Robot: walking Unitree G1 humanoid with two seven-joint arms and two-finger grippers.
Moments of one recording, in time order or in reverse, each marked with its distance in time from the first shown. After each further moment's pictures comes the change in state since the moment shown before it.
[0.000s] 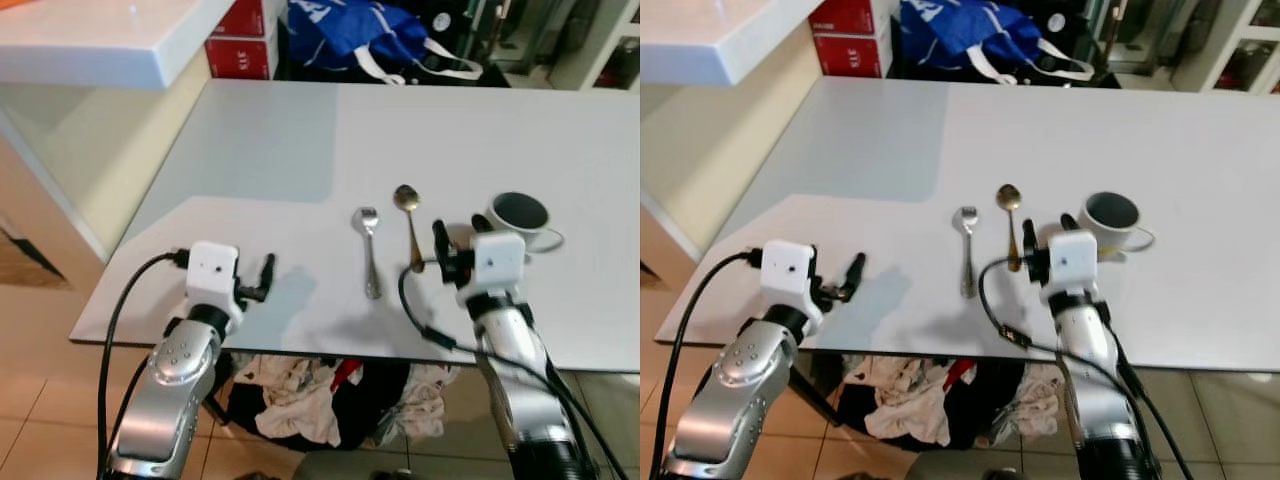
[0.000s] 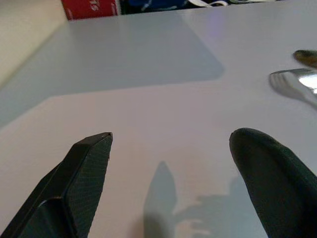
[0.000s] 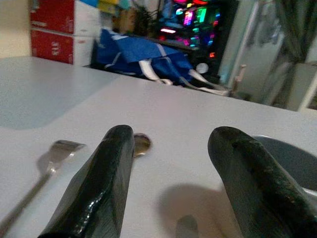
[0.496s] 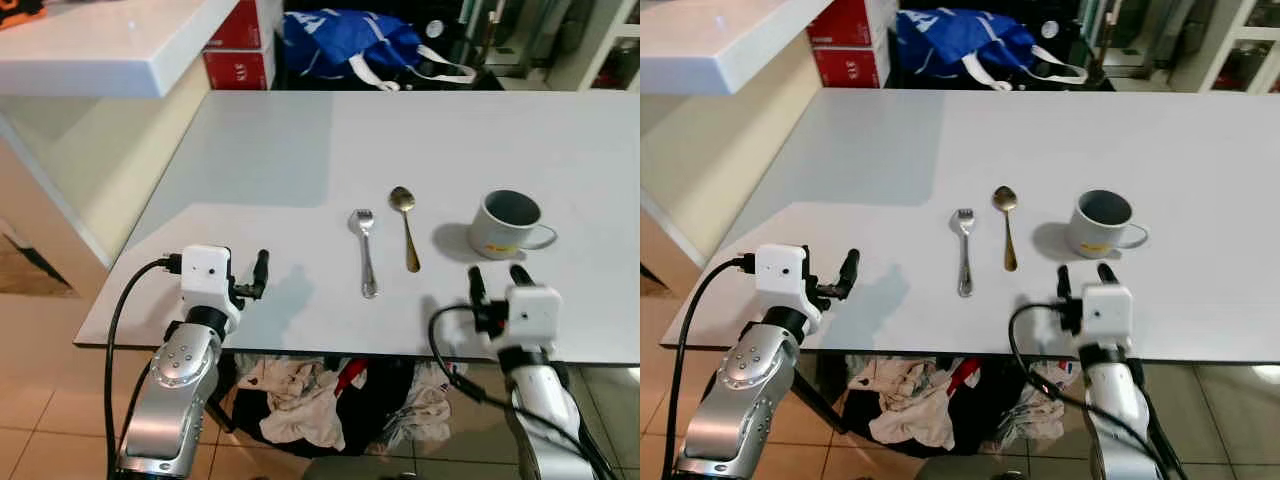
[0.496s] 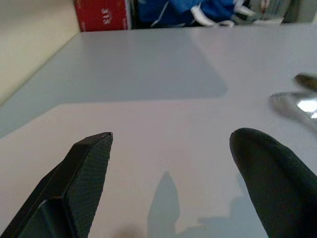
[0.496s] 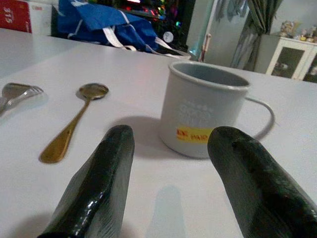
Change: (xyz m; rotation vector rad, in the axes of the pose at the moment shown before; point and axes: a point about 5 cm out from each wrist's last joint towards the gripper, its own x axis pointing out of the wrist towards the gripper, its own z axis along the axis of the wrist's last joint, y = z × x) left arm 0.002 -0.002 0.000 -0.104 -0.048 0.025; right arm -0.053 -0.022 -0.029 -0.021 0.120 -0.109
